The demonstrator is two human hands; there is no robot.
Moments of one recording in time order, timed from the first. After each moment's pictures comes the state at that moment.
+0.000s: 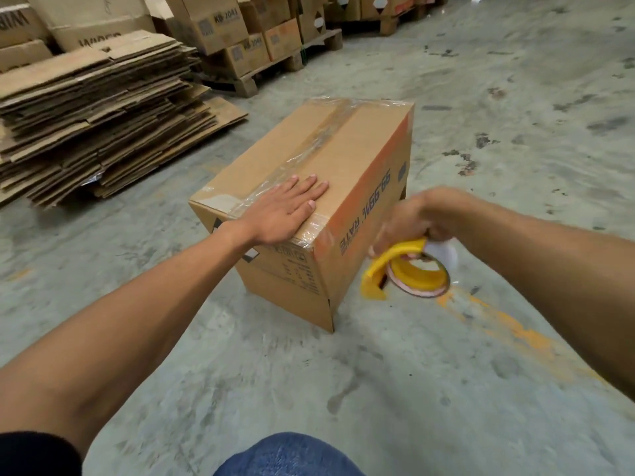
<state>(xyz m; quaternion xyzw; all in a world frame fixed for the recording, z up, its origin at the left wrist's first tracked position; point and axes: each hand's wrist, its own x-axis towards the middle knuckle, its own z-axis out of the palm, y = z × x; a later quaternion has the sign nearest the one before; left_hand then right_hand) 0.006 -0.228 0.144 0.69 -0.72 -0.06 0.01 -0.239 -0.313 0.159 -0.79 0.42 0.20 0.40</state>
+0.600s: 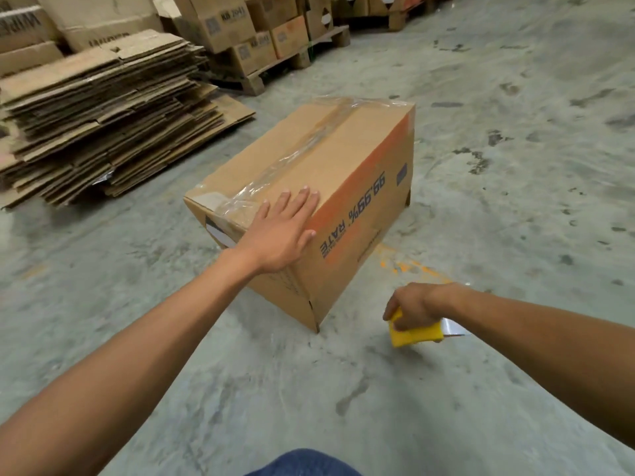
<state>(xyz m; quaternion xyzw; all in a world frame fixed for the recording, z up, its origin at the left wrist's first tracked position) -0.013 -0.189 0.142 0.74 -0.67 0.00 -0.04 -0.244 -0.270 0.055 -0.87 0.32 0.32 0.19</state>
